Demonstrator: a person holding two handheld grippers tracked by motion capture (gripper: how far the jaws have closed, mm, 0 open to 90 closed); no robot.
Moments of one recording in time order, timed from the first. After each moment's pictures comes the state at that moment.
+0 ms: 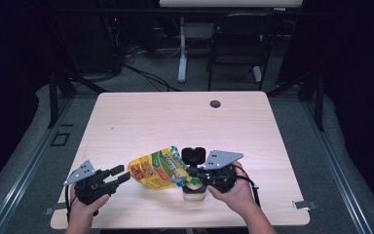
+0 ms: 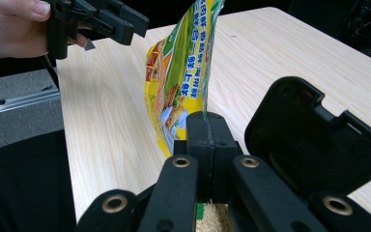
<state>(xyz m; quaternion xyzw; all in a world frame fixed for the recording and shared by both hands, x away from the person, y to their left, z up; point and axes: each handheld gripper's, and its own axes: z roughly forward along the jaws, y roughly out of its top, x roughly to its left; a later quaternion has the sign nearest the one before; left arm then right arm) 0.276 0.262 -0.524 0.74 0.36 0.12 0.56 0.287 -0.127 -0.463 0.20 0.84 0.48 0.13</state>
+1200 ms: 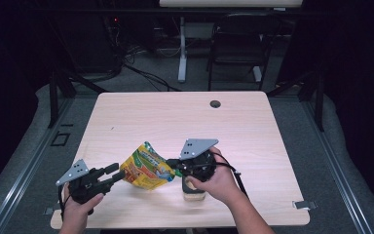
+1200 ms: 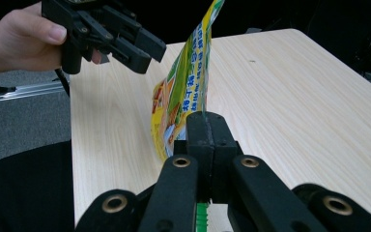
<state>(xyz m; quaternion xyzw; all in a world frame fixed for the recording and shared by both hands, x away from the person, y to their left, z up) 0.275 0.274 -0.518 0.73 0.36 0.14 0.56 0.302 -0.075 -0.429 0.15 0.86 0.47 0.12</state>
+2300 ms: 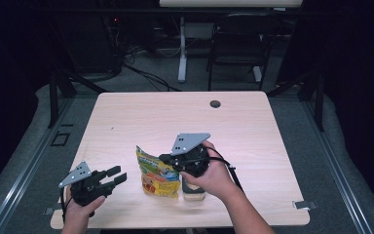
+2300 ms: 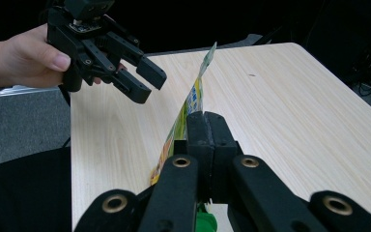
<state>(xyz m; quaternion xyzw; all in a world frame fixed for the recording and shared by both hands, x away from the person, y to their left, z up) 0.273 0.271 -0.523 0.74 0.36 0.12 0.56 0.304 -0.059 -0.409 0.13 0.87 0.46 0.13</state>
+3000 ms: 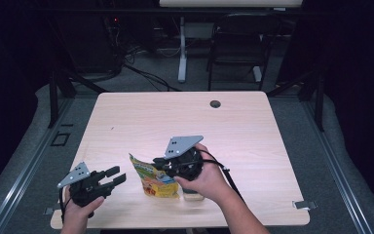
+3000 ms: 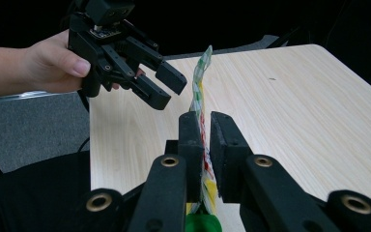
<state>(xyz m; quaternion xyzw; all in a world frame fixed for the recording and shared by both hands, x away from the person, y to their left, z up) 0.271 0.274 -0.523 0.74 0.36 0.12 0.56 0.299 -0.045 -0.413 0.12 0.87 0.47 0.11</state>
